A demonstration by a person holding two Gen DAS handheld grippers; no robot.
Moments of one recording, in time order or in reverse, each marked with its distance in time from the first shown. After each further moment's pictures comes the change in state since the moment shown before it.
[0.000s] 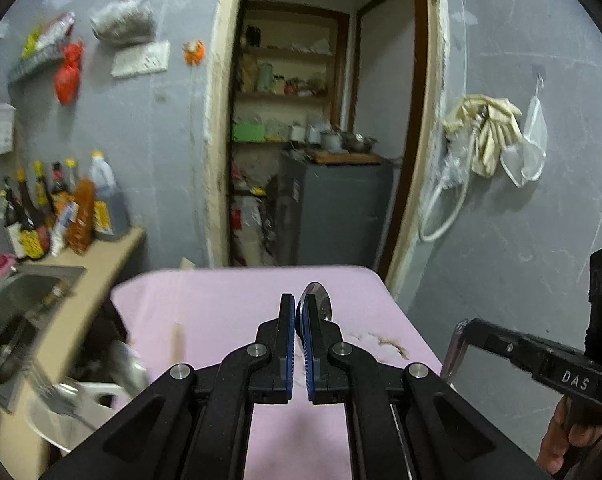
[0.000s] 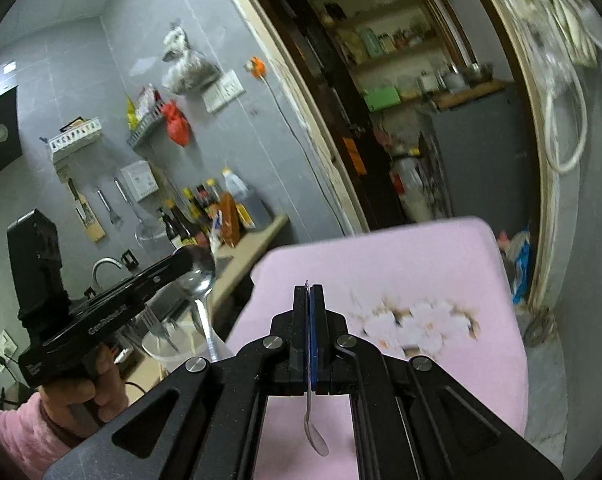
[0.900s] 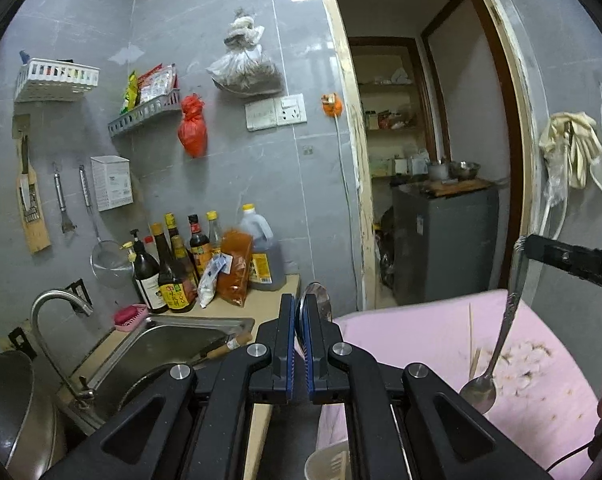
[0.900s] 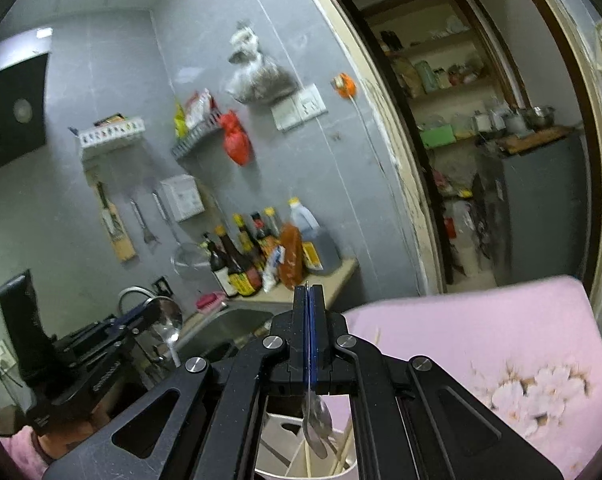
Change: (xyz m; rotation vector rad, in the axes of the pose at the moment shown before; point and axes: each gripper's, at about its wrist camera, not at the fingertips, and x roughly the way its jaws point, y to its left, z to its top) left arm -0.074 0.173 0.030 0.094 -0.116 0.352; right arm 0.088 0.166 0.024 -0.072 -0.106 0.077
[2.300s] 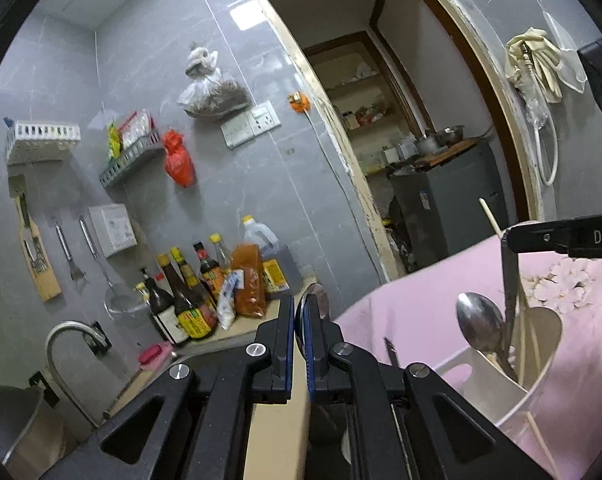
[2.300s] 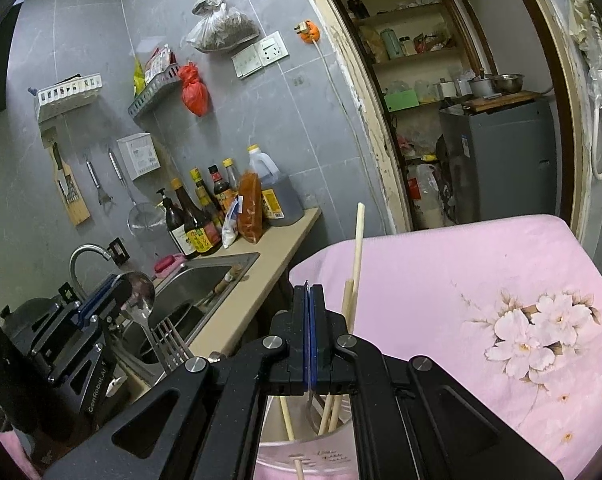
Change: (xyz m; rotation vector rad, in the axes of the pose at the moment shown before) left arm 0.011 -0.021 -0.079 0.246 -0.101 0.061; right arm 0.037 0.005 -0.074 0.024 0.093 -0.149
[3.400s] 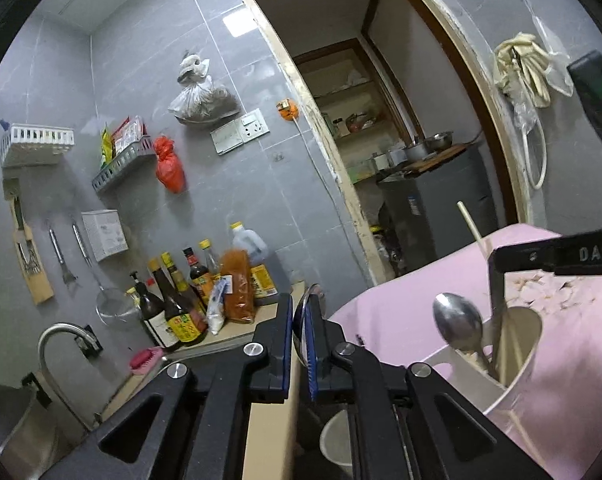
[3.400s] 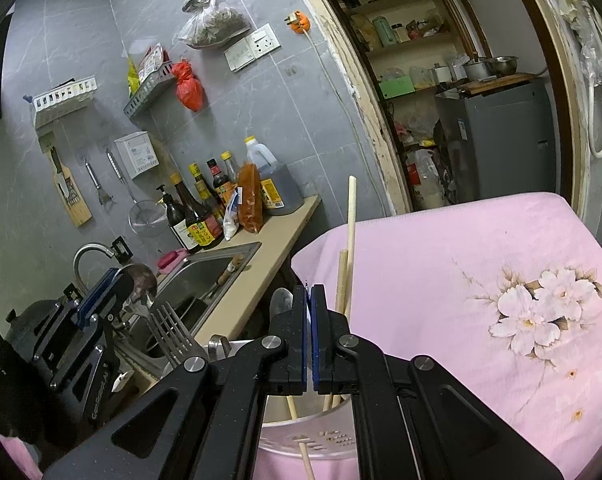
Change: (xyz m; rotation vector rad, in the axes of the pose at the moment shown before) left arm -0.010 -0.008 -0.003 0.006 -0.045 -0.028; right arm 0.001 -0.004 -0.016 0.049 0.032 0.012
